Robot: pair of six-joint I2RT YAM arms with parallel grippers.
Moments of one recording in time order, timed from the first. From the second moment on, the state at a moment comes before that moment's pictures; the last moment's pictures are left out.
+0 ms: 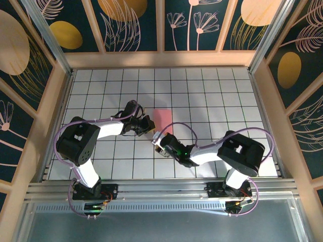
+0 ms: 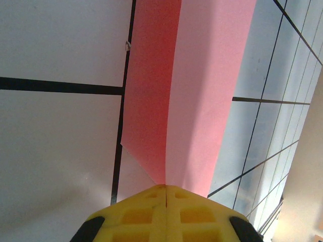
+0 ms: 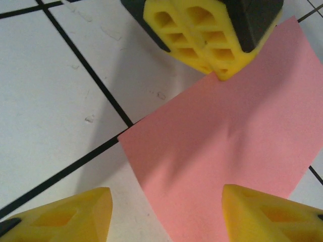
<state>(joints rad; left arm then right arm) -0.50 1.76 0.85 0.02 0.52 -0.96 1.11 1.66 0.58 0.37 0.38 -0.15</state>
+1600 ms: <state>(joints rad) -0.45 1.80 1.07 -0.11 0.51 -0.82 0.87 1.60 0.52 0.44 -0.09 0.18</state>
